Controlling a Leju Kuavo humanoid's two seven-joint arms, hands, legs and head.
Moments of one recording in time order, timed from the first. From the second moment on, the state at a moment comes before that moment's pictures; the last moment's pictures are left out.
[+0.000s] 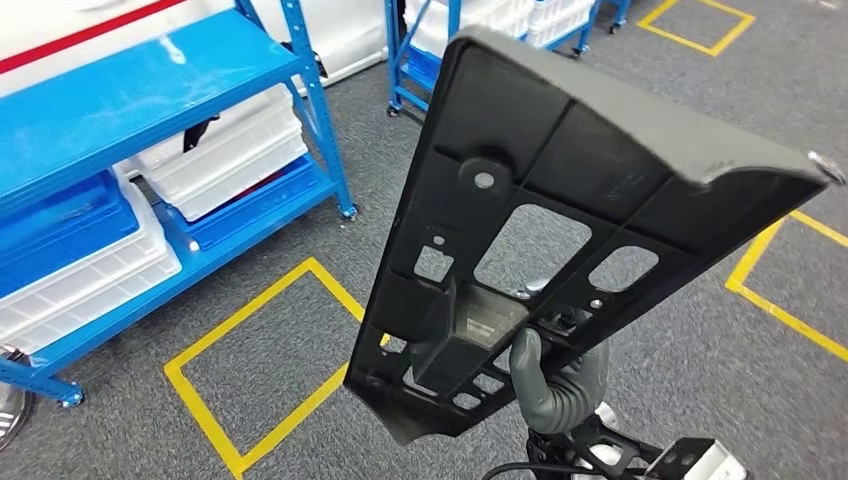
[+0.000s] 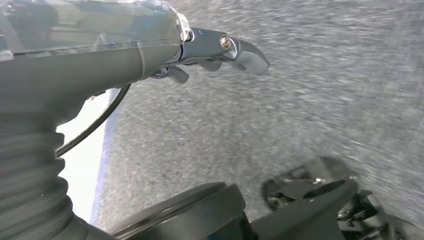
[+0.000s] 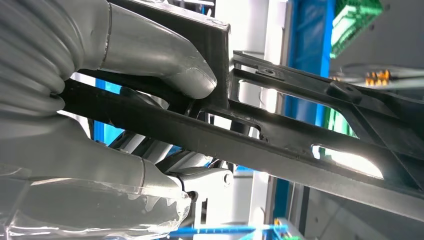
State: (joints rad) left arm -0.11 -0.17 0.84 -0.19 -1.33 0.25 0.05; right arm 0.01 0.13 0.41 -1.88 0.05 0.05 -0.69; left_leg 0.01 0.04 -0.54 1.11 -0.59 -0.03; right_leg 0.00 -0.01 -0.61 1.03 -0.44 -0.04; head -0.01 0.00
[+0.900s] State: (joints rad) left arm -0.11 -0.16 0.84 -0.19 -1.31 0.15 0.06; right arm 0.04 0.12 0.35 -1.87 0.05 0.06 -0.69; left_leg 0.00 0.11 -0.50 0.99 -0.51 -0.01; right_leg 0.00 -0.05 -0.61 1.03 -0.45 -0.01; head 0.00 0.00
